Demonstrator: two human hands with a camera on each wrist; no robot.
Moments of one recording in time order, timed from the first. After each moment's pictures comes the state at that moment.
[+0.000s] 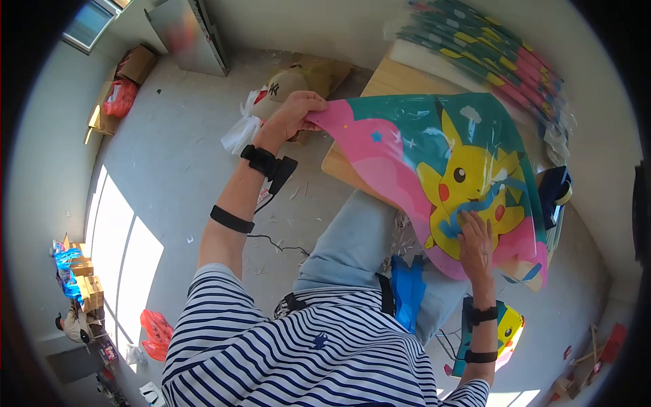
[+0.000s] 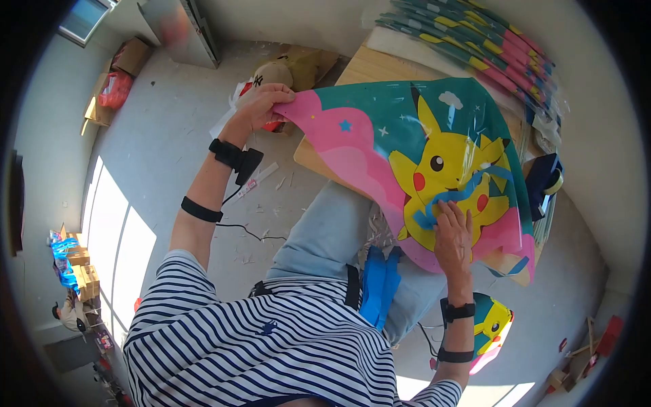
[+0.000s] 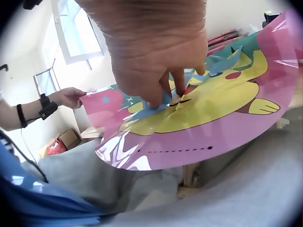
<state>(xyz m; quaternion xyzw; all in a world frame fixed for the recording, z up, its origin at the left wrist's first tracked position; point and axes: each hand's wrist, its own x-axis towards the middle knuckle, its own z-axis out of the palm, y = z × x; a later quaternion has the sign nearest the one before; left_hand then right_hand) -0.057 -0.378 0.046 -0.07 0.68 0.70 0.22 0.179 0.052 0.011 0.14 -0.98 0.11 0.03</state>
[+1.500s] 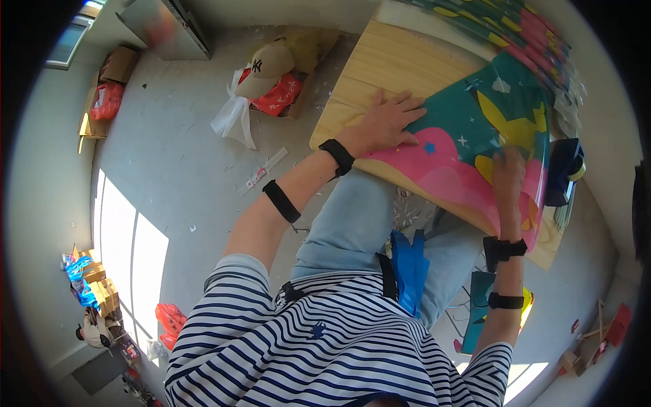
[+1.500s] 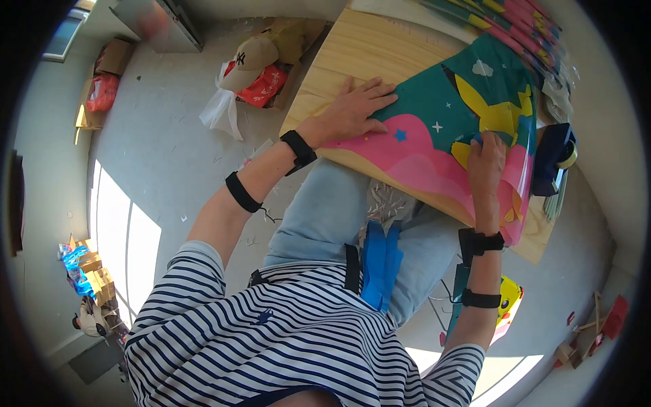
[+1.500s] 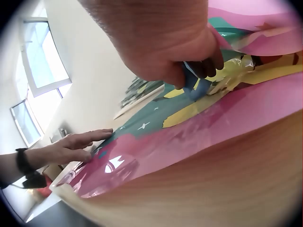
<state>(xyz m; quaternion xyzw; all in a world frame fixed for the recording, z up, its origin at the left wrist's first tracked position) -0.025 -0.208 -0.043 0.41 0.89 0.21 0.00 0.074 0.104 -0.022 -0.05 -0.97 0.15 0.20</state>
